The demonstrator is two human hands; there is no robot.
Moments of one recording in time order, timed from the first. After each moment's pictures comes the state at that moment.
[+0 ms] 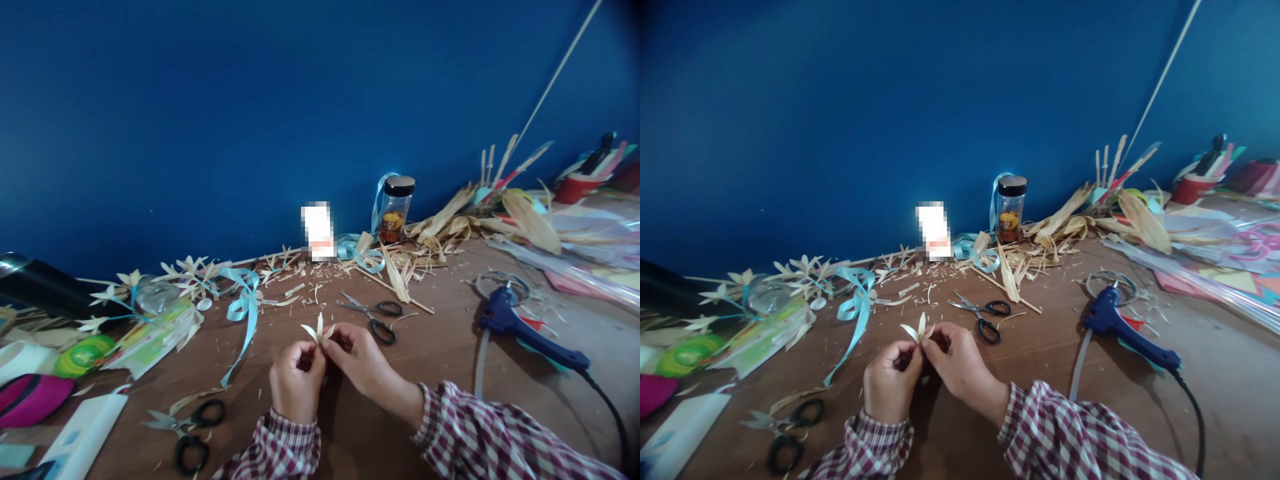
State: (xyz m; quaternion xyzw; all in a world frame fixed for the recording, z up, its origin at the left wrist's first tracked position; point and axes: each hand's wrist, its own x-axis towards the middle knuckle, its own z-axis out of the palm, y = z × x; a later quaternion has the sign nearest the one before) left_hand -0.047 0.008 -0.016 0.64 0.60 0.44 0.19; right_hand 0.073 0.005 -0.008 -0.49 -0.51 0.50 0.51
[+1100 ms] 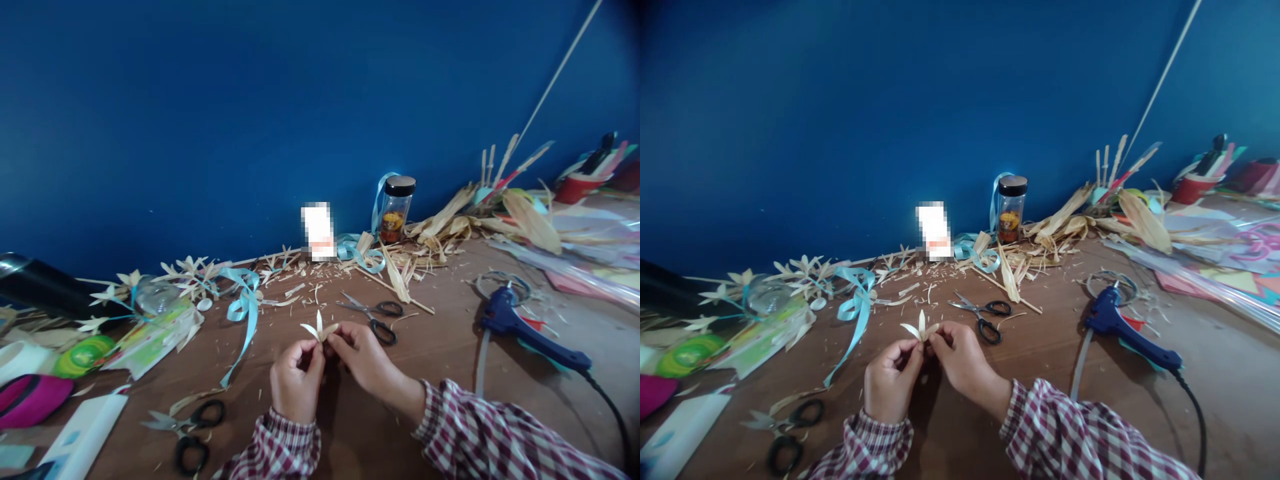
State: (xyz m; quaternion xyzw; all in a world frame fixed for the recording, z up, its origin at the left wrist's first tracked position) left_hand -0.049 0.007 -0.013 0.63 0.58 0.44 0.26; right_hand 0.079 0.008 -0.003 -0.51 -0.48 0.53 0.48
